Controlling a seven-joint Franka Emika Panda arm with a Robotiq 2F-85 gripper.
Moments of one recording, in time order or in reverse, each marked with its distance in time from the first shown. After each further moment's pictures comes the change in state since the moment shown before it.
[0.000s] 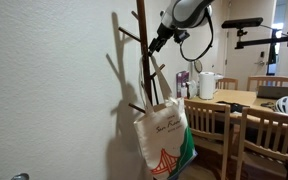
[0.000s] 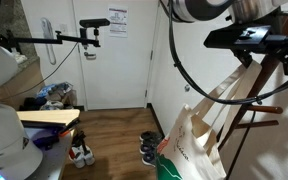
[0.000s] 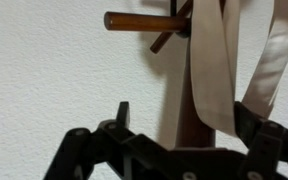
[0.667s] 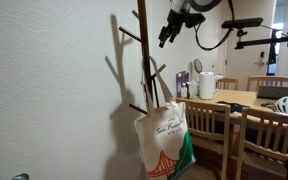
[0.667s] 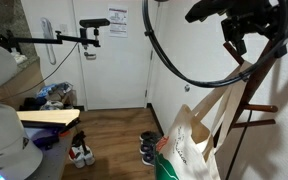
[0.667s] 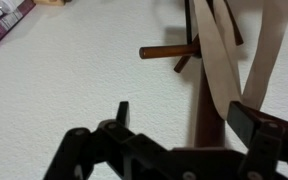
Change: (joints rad) arm 0.013 -0.210 0.000 -0.087 -0.286 -0.240 0.349
